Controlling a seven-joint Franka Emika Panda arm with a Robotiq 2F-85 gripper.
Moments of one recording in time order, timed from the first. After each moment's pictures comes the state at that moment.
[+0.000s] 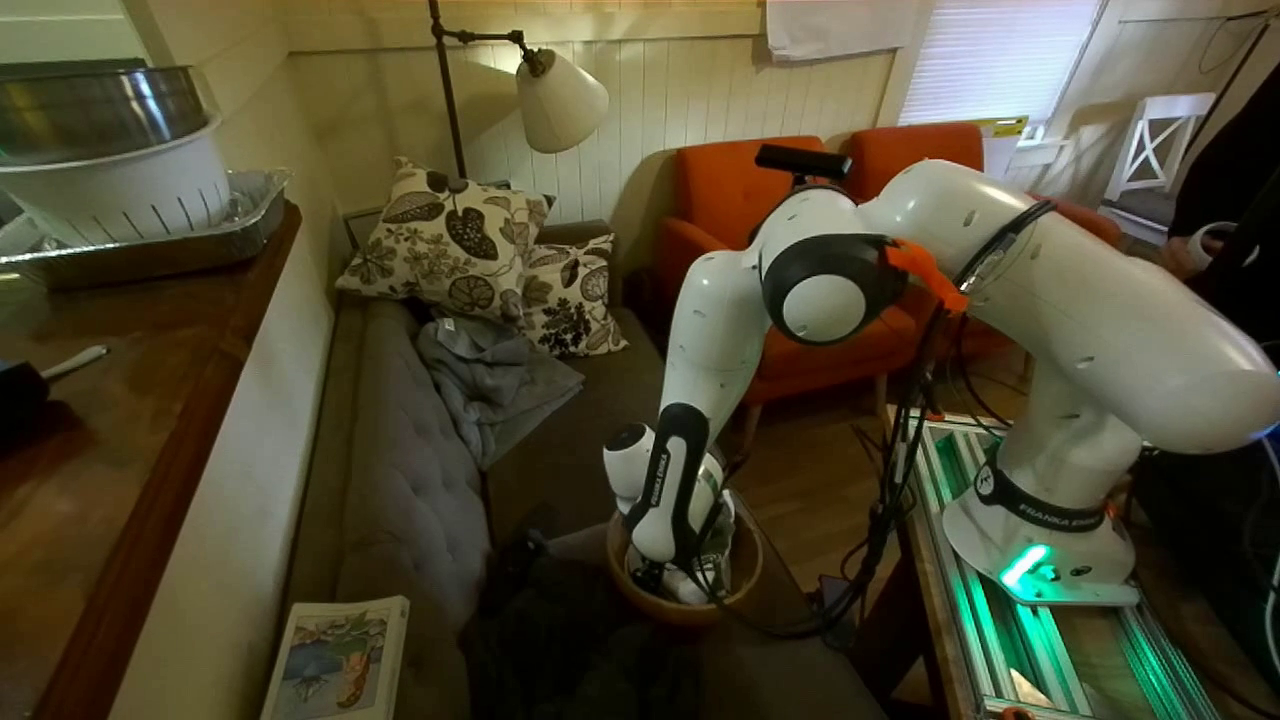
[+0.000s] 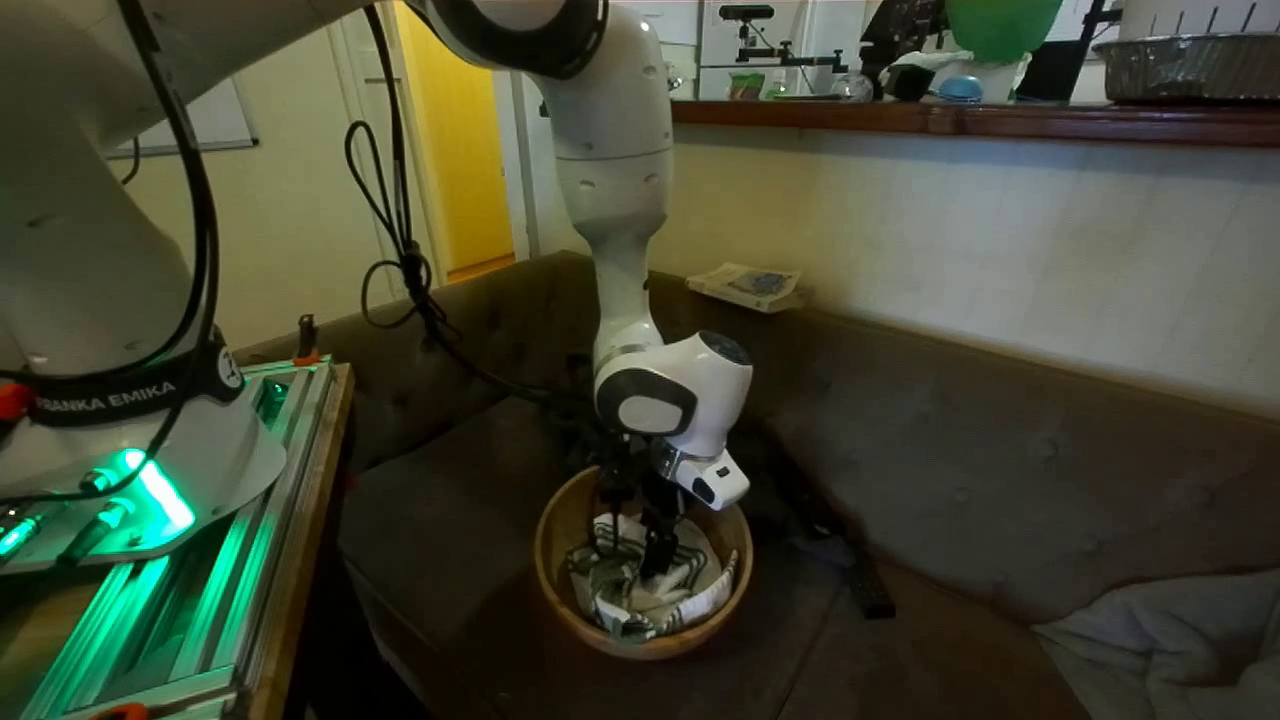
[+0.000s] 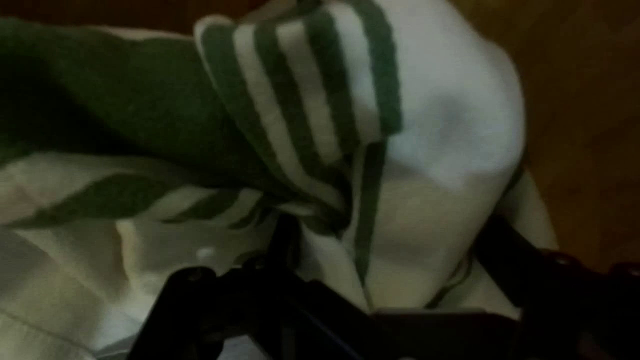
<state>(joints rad) 0.00 1.14 0.00 -1.92 0.24 2.80 0.10</state>
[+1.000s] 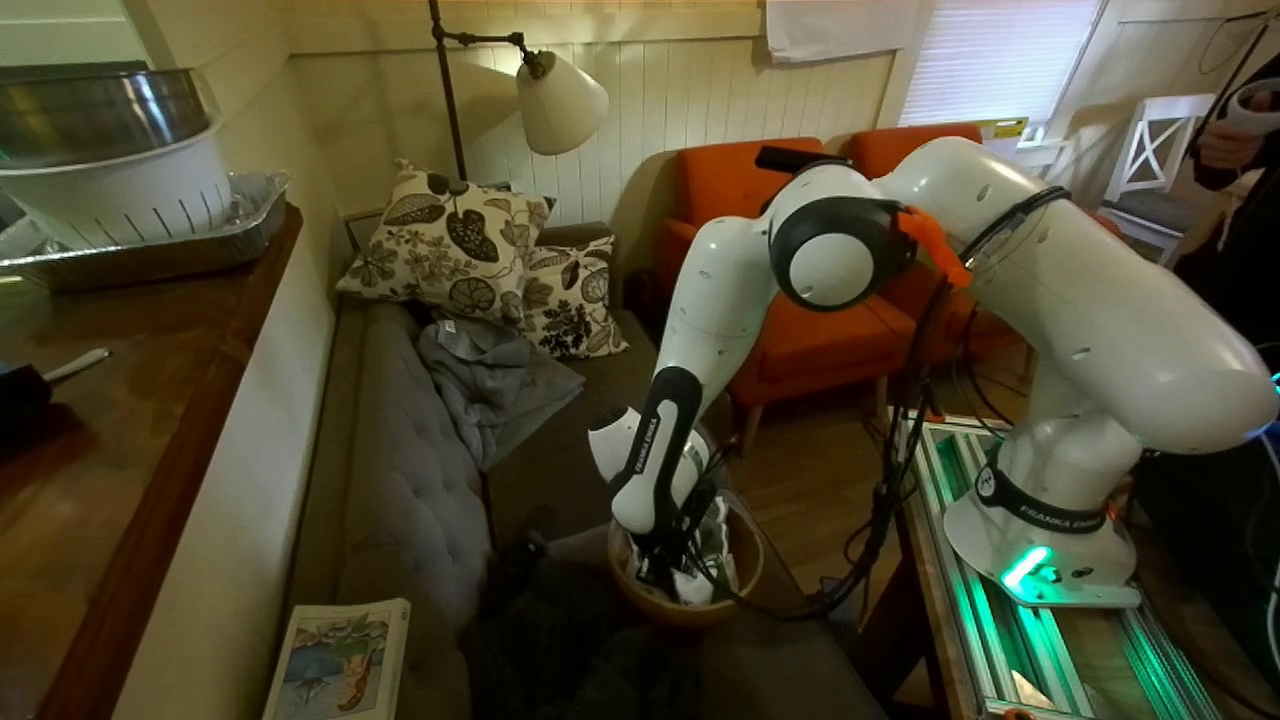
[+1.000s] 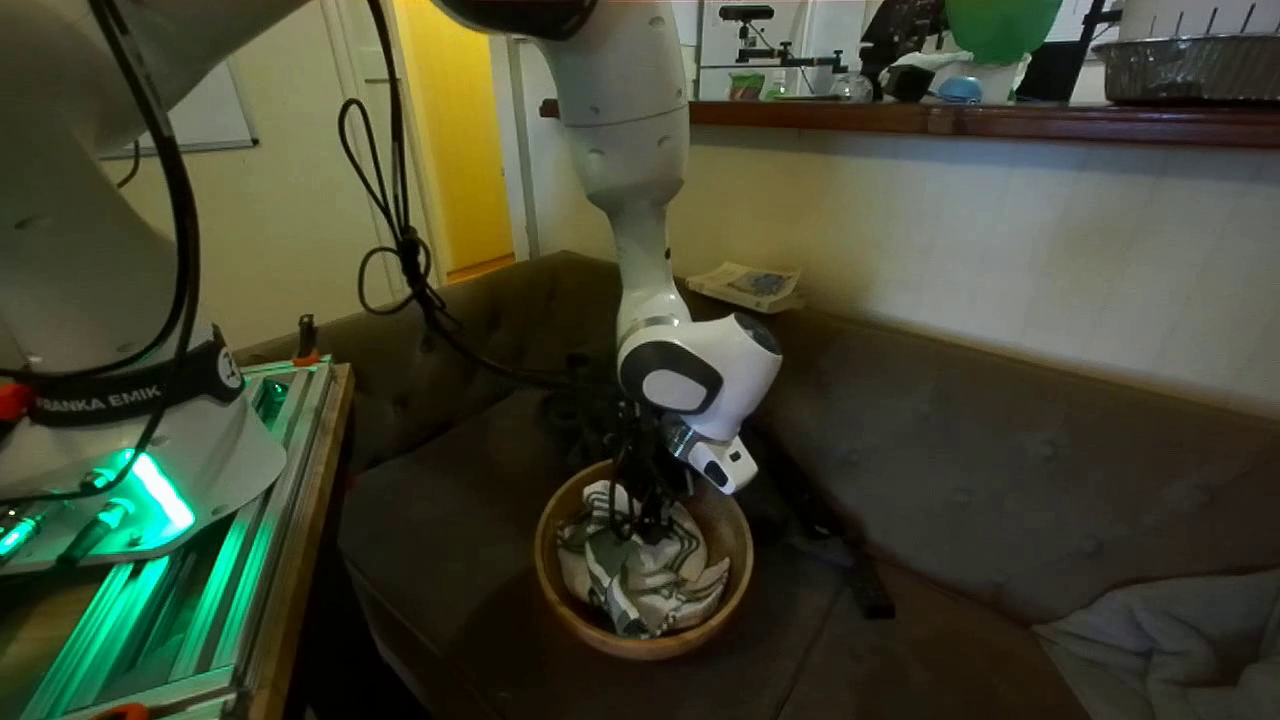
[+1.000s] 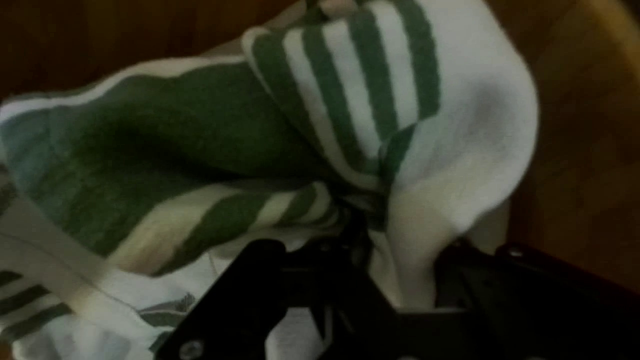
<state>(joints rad) -0.08 1.05 0.05 -1.92 0.23 2.58 0.00</state>
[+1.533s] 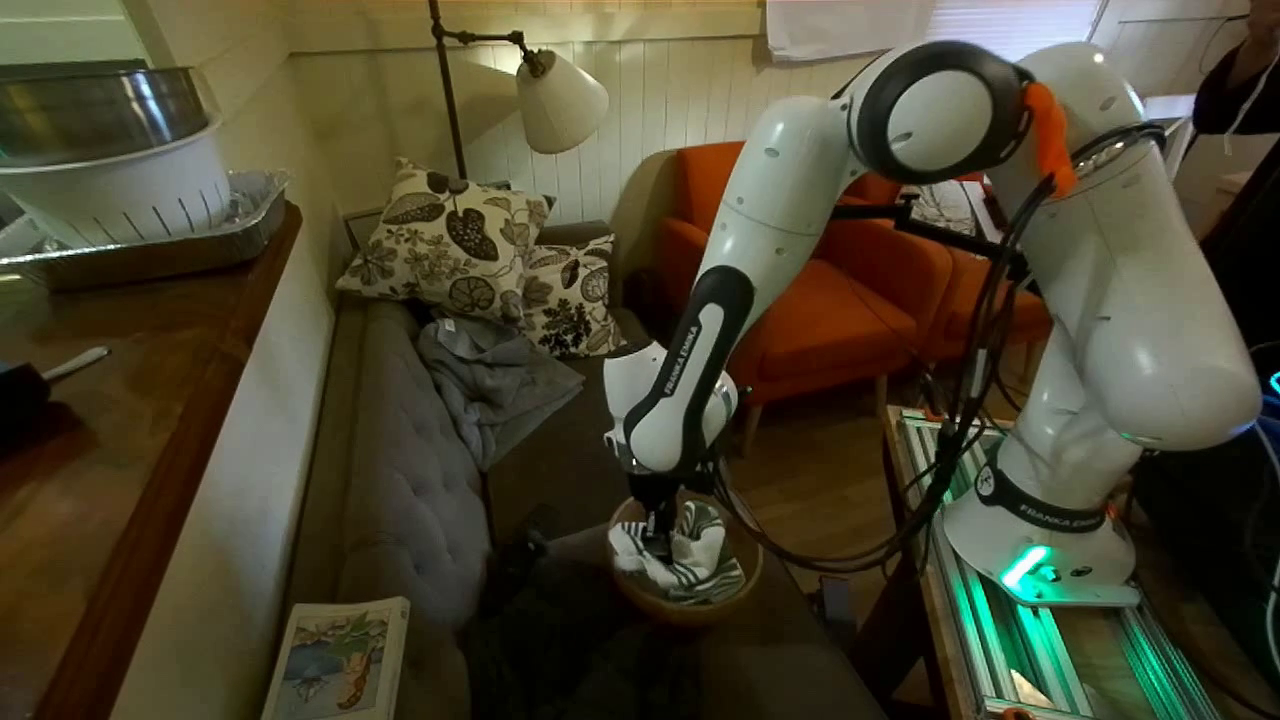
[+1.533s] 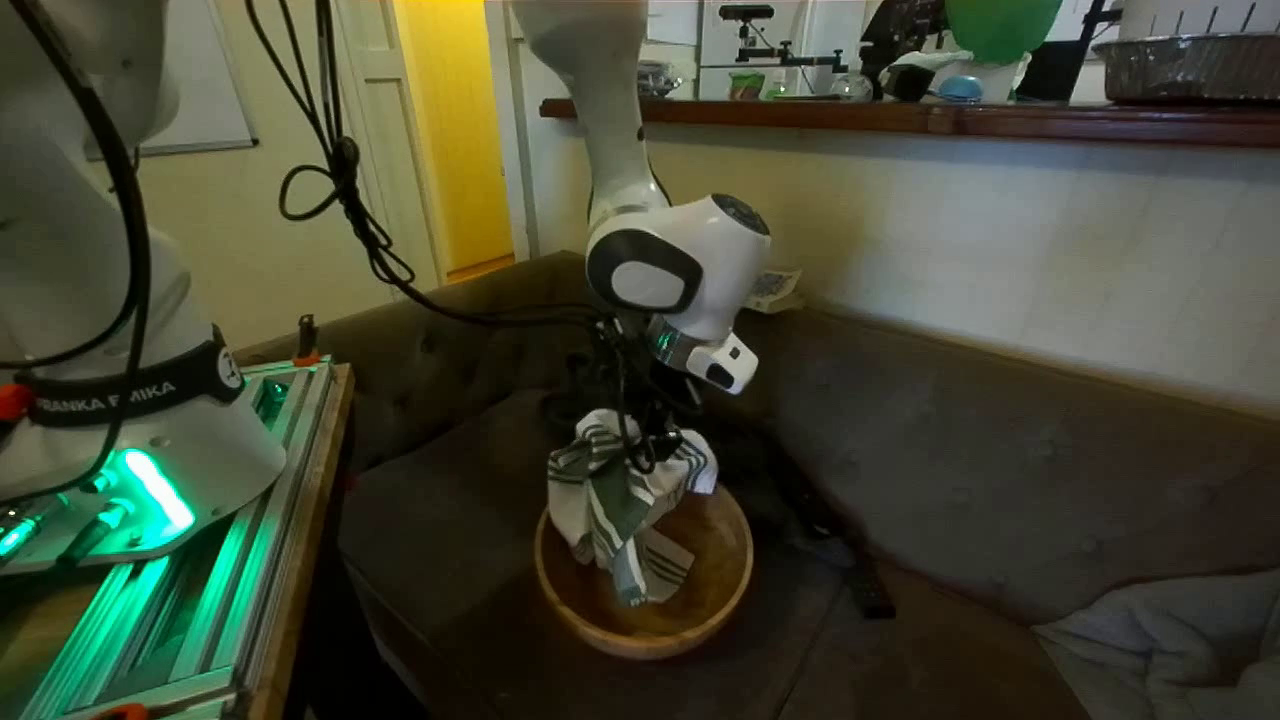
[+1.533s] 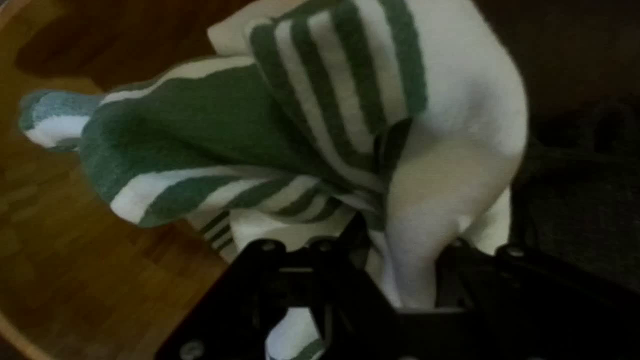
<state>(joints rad) -0.21 0.68 0.20 -2.23 0.24 2.66 -0.25</state>
